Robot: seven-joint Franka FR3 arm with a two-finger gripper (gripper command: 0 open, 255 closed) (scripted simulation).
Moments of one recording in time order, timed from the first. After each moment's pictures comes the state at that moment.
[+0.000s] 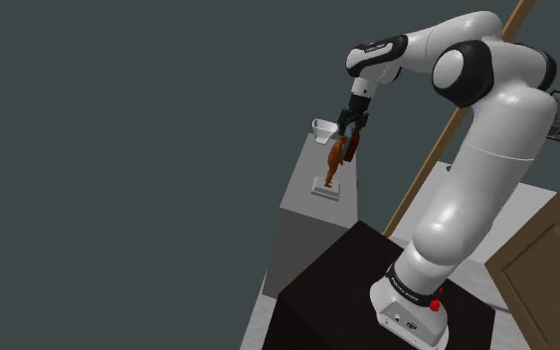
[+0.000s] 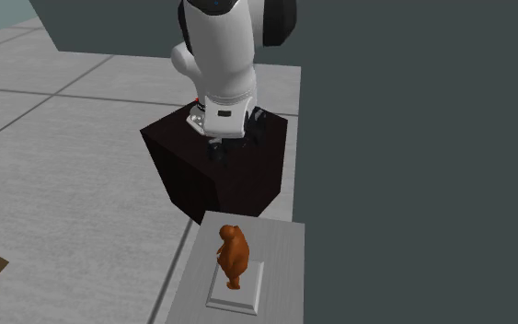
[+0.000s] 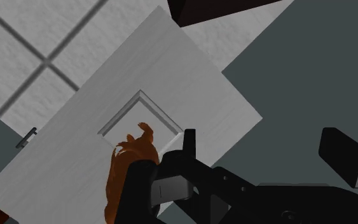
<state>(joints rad) -0.15 0.13 -0.51 -1.85 0.15 1.77 -0.49</state>
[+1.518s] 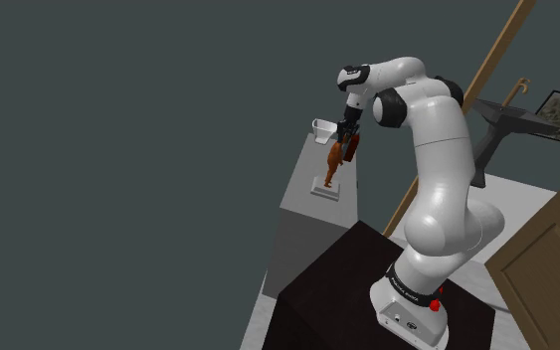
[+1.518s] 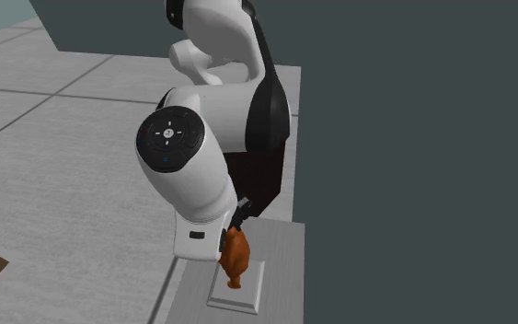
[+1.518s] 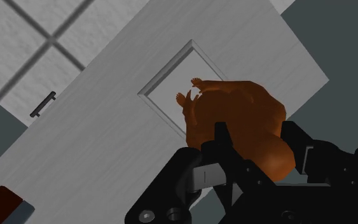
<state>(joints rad) -0.42 0.72 -0.48 -1.23 0.39 1.67 -0.69</state>
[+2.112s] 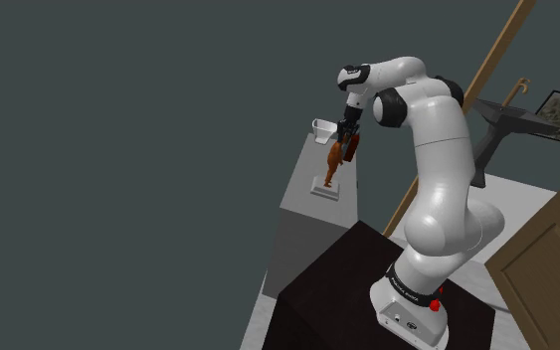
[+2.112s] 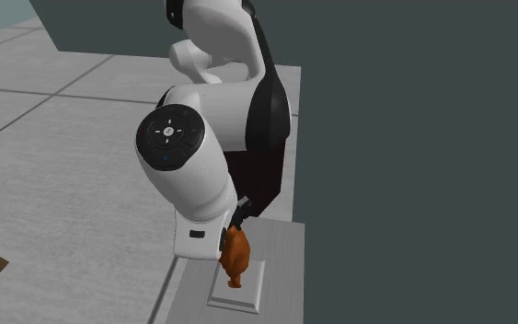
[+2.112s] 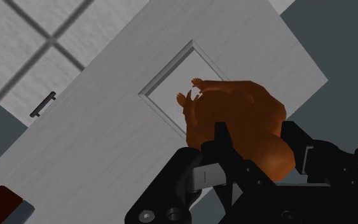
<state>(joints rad) -0.41 0.72 -0.48 -1.23 0.39 1.66 -0.69</state>
